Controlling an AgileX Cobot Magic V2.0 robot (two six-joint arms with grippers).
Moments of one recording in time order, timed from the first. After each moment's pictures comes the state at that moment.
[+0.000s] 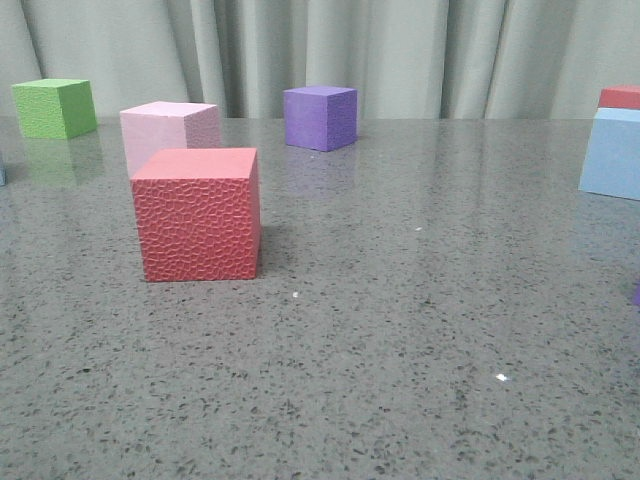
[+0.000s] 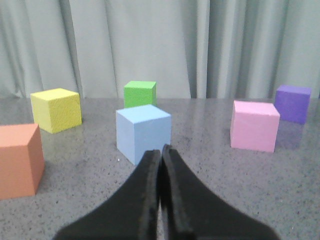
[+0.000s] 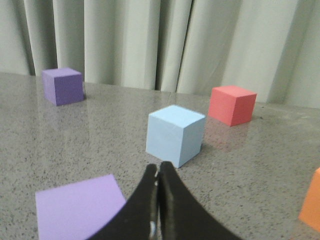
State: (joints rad) left arm -0.06 0.00 -0.07 0.06 0.08 -0.14; right arm 0.14 -0.01 -0.09 -0.09 0.16 0.08
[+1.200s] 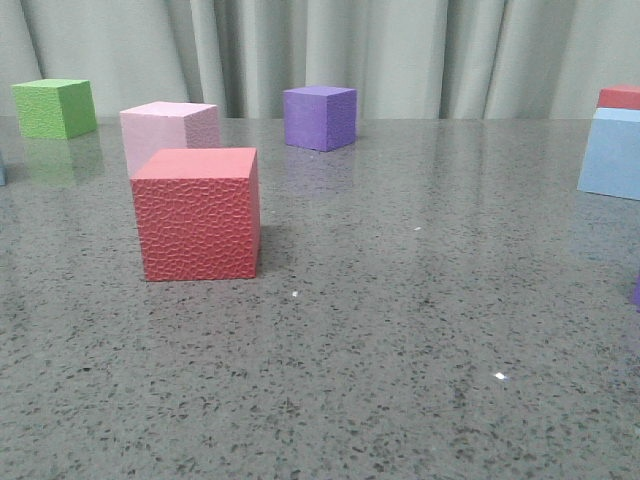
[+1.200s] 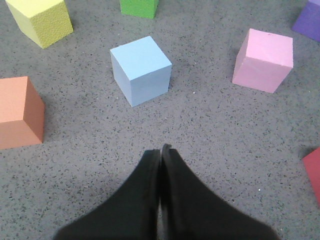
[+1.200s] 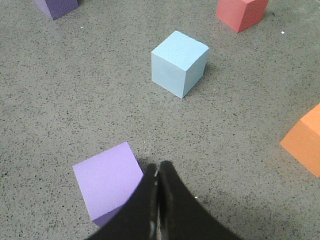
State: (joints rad) left arm -0.06 0.75 -0.90 0.00 0.87 -0.14; right arm 0.14 0.54 -0.85 0.00 0.96 0.08
